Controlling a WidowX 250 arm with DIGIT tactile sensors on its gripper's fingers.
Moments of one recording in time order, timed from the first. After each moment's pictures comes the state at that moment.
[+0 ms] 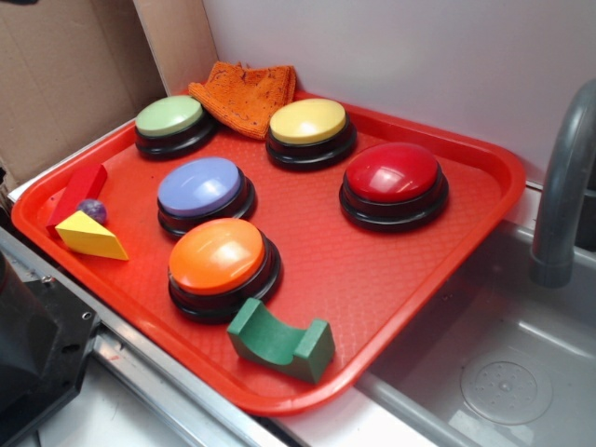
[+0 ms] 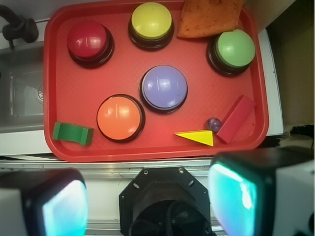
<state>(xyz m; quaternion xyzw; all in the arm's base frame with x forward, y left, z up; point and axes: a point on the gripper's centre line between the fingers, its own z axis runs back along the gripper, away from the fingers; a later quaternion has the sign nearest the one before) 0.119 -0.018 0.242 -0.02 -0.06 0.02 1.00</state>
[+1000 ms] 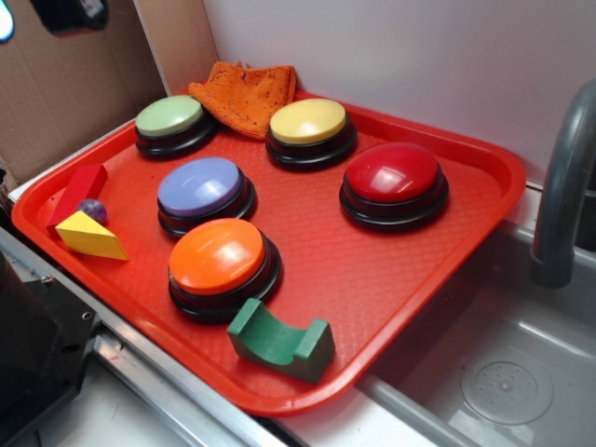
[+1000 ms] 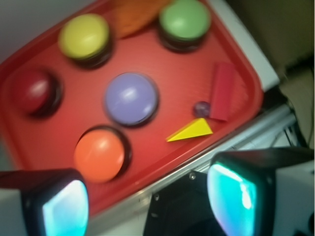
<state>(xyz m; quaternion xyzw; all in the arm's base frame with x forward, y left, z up) 0.142 0.021 0.197 -0.03 -0.07 0.31 0.95</state>
